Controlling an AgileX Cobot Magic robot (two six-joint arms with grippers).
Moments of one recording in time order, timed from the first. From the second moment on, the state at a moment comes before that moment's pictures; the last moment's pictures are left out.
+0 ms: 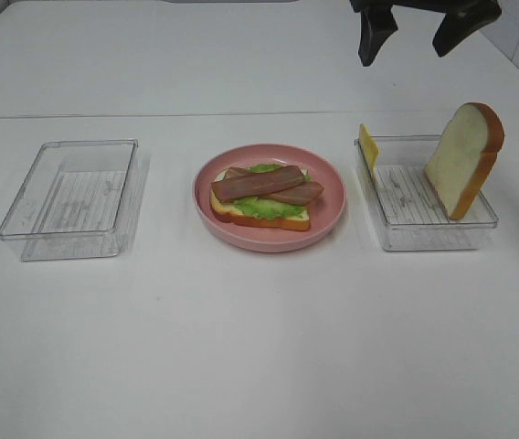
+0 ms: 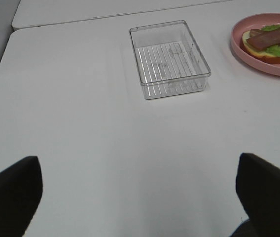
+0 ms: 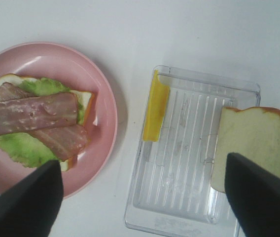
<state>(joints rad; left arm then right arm) 0.05 -0.01 -0.52 -0.11 1.08 0.12 0.28 1.98 -1.88 -0.05 1.10 0.04</state>
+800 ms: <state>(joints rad) 0.05 -0.01 -0.52 -0.11 1.08 0.12 0.24 2.28 -1.90 0.03 1.01 -0.02</state>
